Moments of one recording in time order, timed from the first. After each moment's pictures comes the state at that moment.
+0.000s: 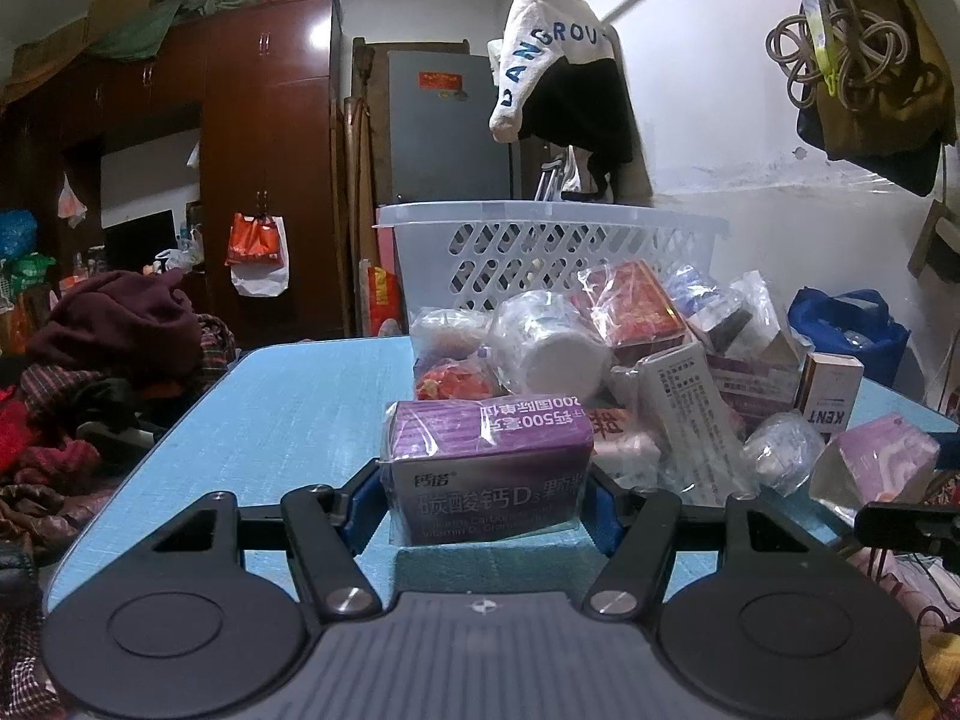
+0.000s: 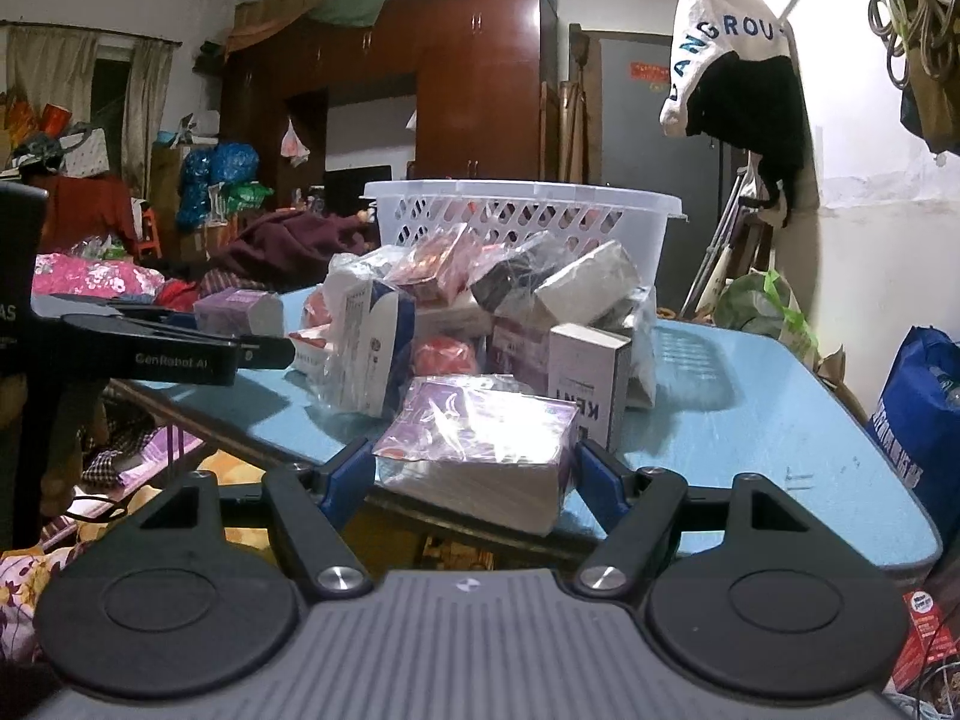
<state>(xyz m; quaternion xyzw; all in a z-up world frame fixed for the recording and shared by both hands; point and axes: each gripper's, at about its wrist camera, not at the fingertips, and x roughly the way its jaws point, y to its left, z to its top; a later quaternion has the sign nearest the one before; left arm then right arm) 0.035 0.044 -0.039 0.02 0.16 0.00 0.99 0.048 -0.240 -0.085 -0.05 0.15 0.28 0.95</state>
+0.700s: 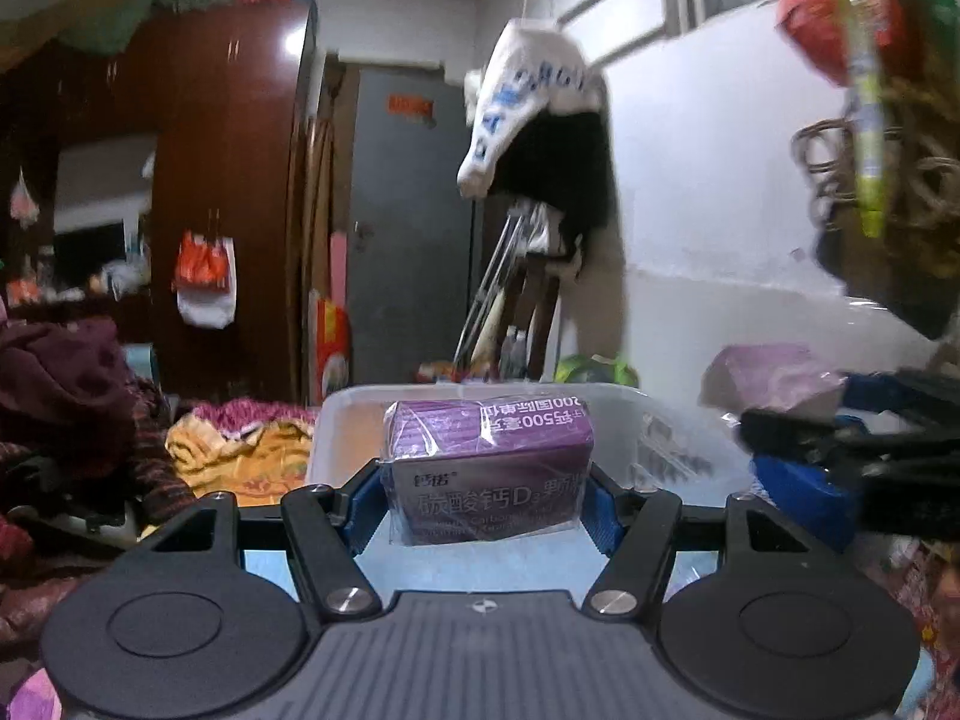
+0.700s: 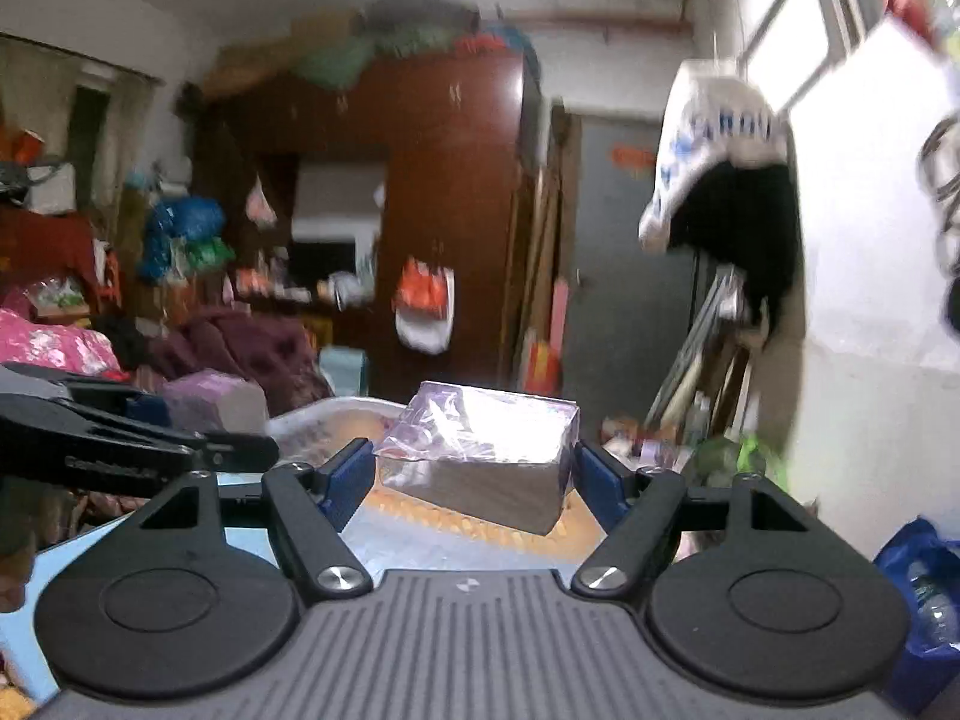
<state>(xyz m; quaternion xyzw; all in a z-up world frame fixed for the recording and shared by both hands) 0.183 0.054 0.096 -0.02 0.16 -0.05 0.99 0.210 -0.187 0.062 -0.06 0.09 0.25 0.96</state>
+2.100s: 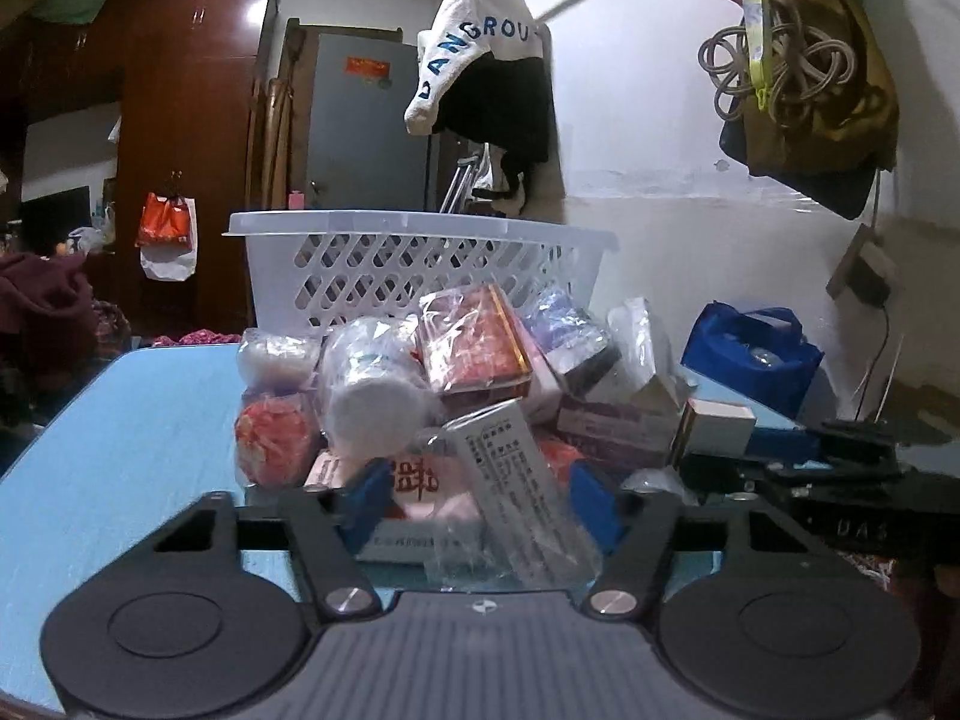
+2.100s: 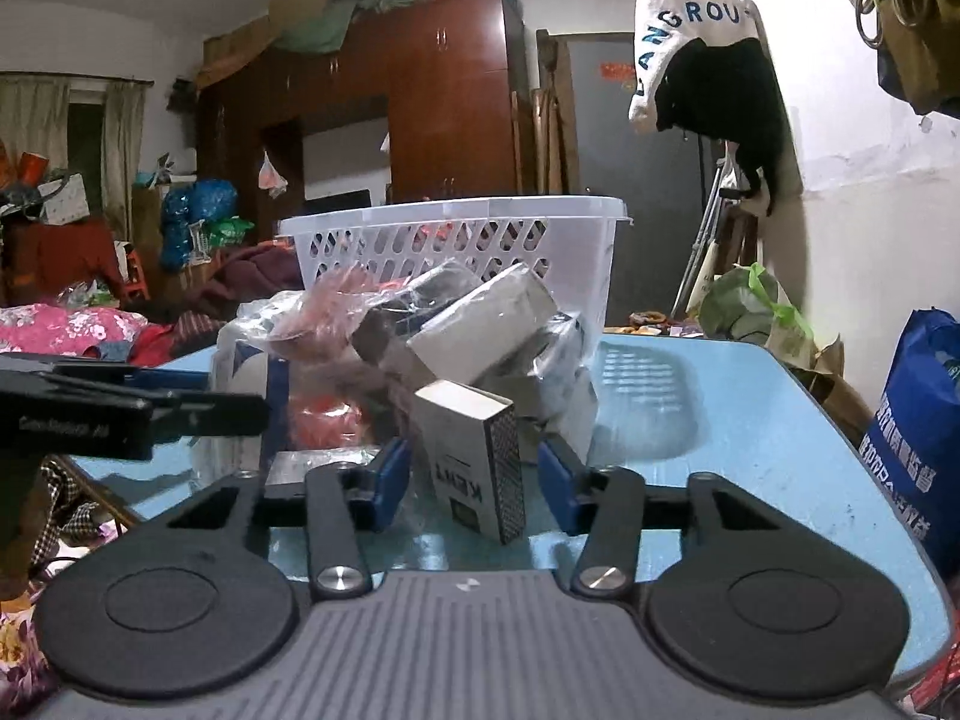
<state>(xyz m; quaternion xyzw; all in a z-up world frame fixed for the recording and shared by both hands) 0.062 0.013 -0.031 -0.02 0.17 -0.10 0.98 0.109 -0.262 -0.076 -0.01 0.14 0.27 0.95</state>
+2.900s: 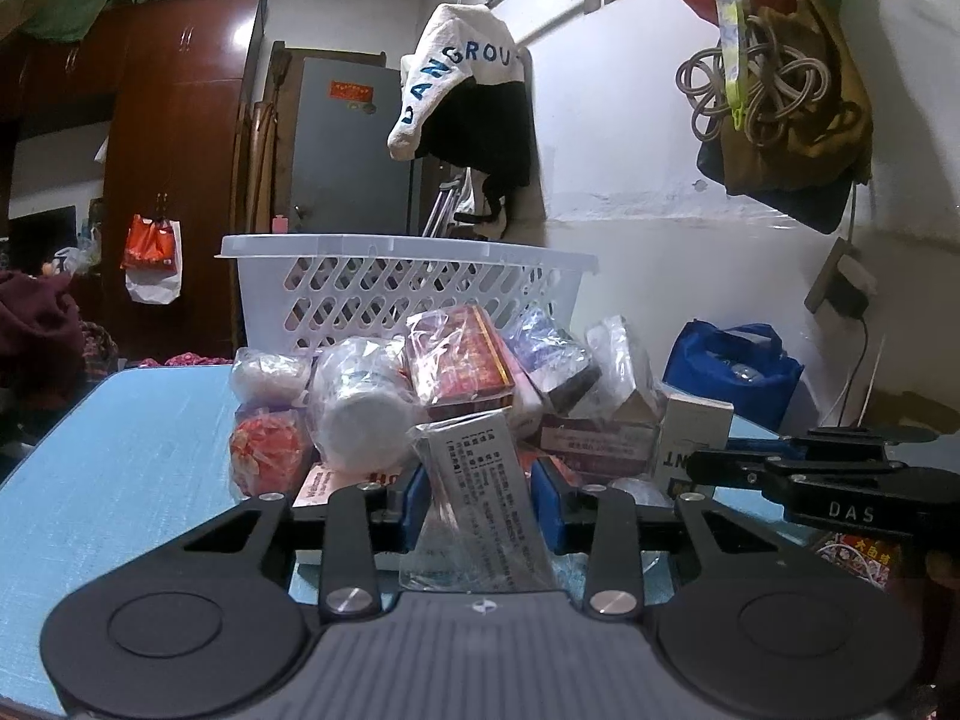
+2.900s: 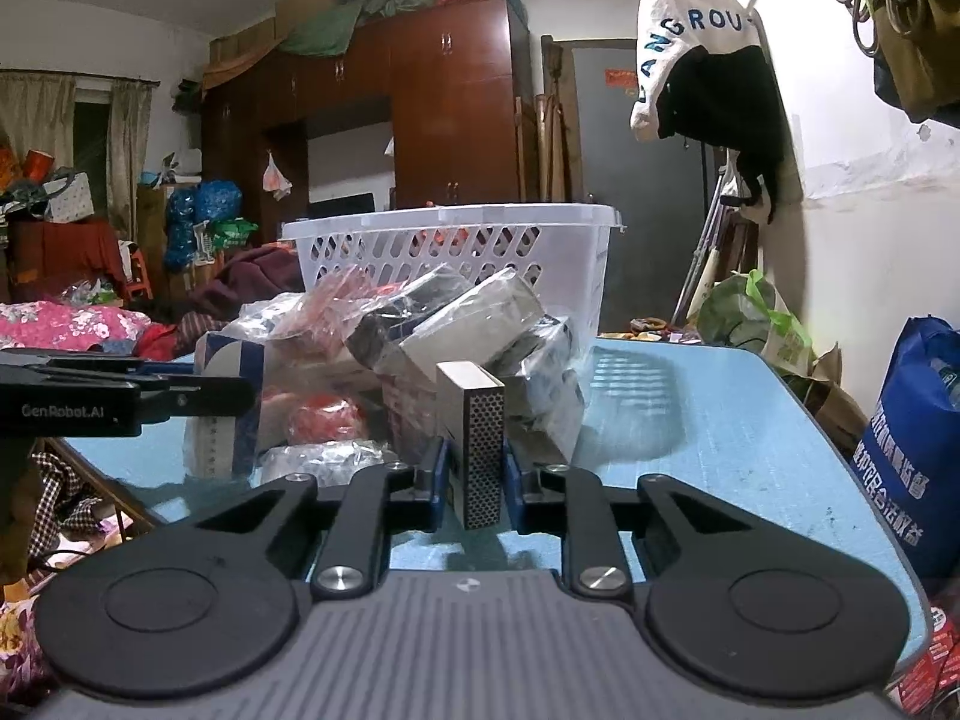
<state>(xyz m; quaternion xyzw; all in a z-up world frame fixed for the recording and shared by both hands) 0.047 0.015 -0.033 -0.02 0.14 -0.12 0.98 0.101 -0.271 -0.076 -0.02 0.13 0.28 0.95</state>
